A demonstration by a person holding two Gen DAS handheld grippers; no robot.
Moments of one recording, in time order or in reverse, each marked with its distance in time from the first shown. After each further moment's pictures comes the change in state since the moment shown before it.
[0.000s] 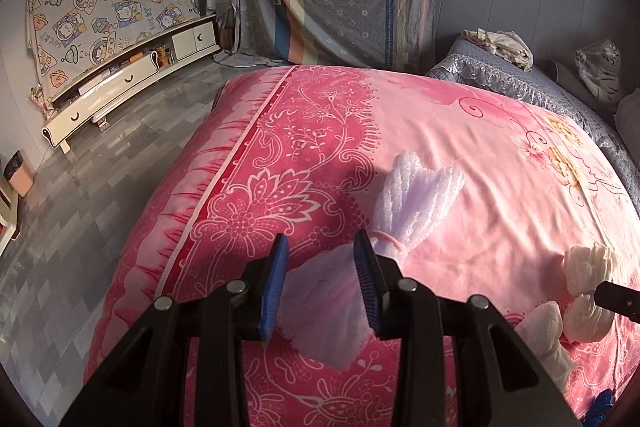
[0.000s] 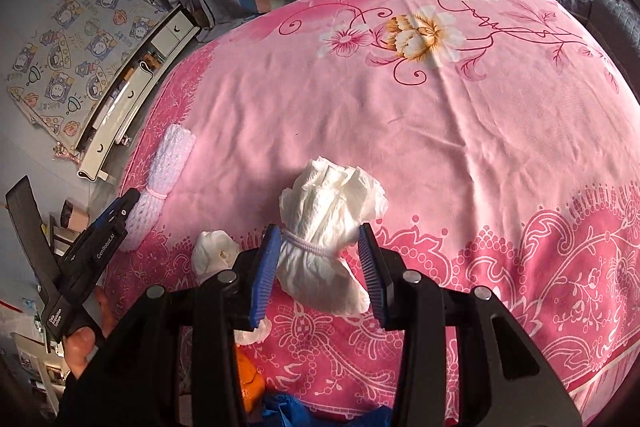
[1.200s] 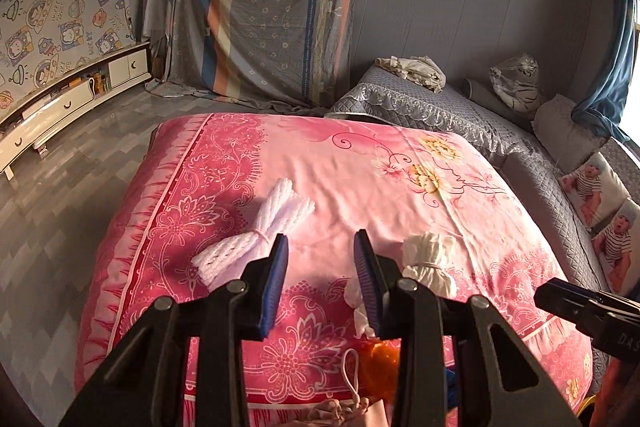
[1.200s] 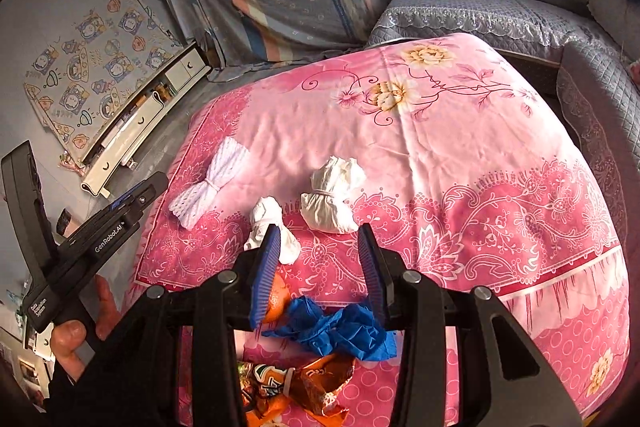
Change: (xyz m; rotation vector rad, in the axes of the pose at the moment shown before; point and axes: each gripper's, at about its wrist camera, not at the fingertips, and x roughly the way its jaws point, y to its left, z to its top) left arm -0.122 -0.031 -0.006 0.053 -0.095 -0.284; right arm -0.131 0.020 -0.064 -0.059 -0.201 -0.031
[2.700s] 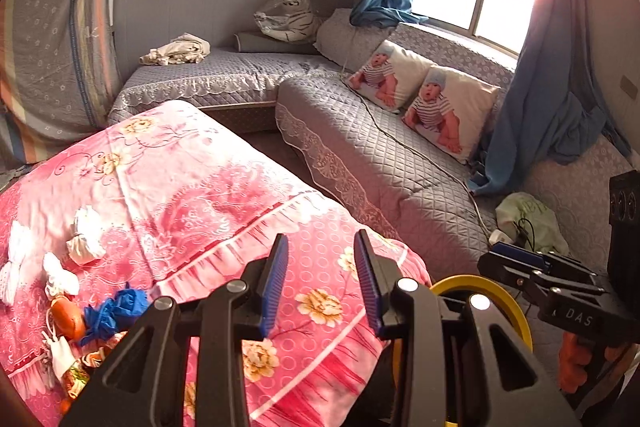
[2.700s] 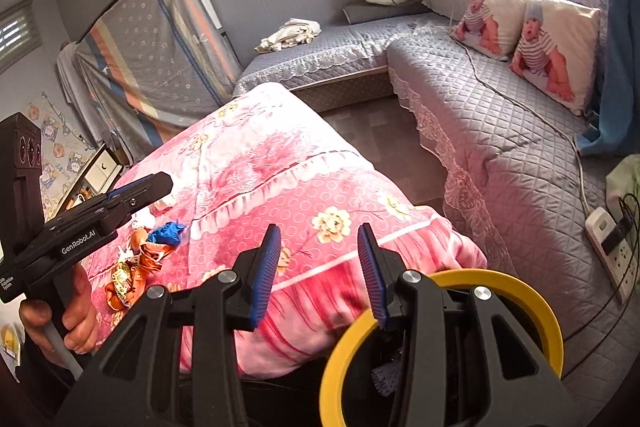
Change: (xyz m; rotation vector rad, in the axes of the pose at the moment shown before) left arm -0.129 -0.286 -0.115 0.478 0.099 -0.592; right arm -0.271 -0.178 -0.196 0.297 -0.280 -0.296
